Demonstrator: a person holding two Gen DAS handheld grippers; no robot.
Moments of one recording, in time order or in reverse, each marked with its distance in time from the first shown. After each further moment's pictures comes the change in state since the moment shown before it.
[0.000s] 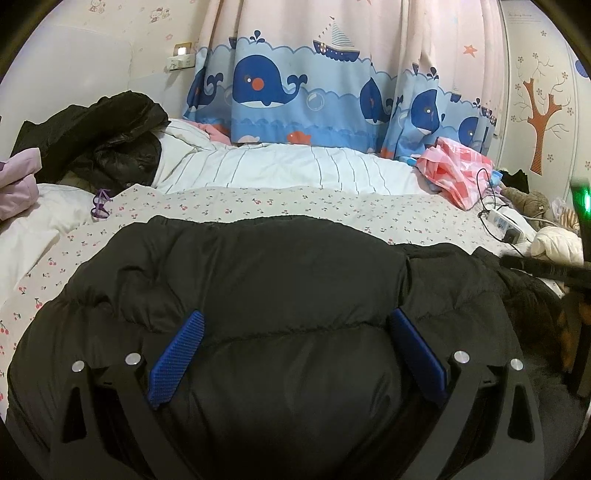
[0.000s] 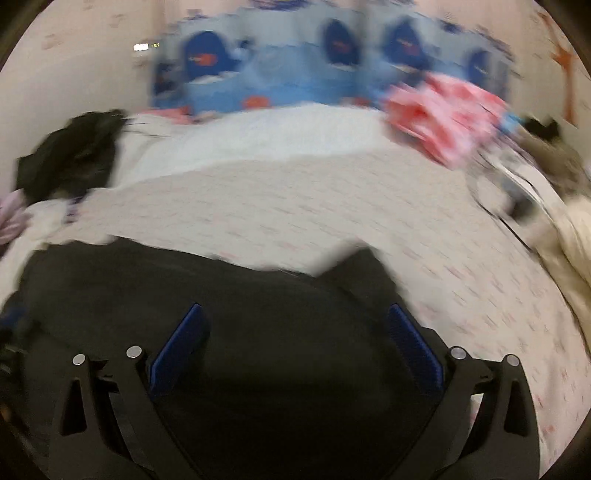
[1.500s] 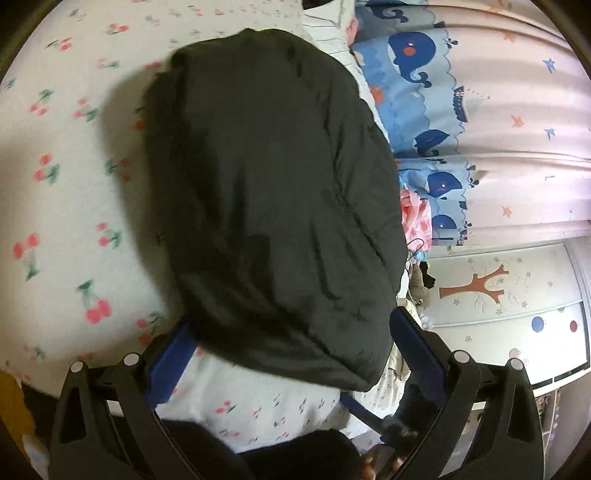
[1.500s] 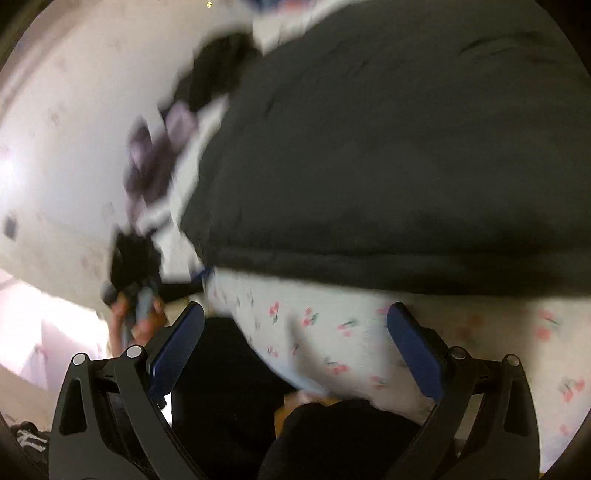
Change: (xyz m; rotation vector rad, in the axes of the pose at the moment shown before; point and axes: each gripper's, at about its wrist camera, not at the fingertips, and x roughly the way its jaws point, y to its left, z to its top) left arm -0.120 0.129 -0.129 -0.956 0.381 -0.451; right arm -0.138 0.078 -0.175 0.119 0.543 0.761
